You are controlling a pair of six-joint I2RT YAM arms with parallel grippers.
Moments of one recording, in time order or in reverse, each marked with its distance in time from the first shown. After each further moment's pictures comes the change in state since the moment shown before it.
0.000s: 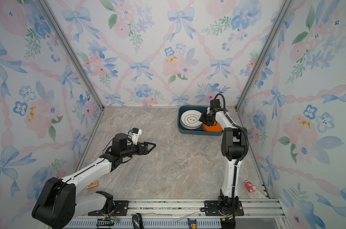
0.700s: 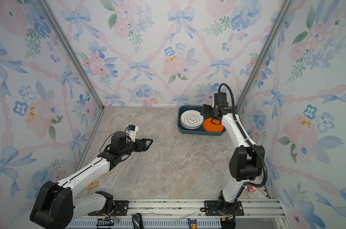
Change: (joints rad) left arm 0.000 -0.059 0.052 -0.090 -0.275 0.089; right arm 0.058 -0.528 -0.248 0.054 0.308 -0.140
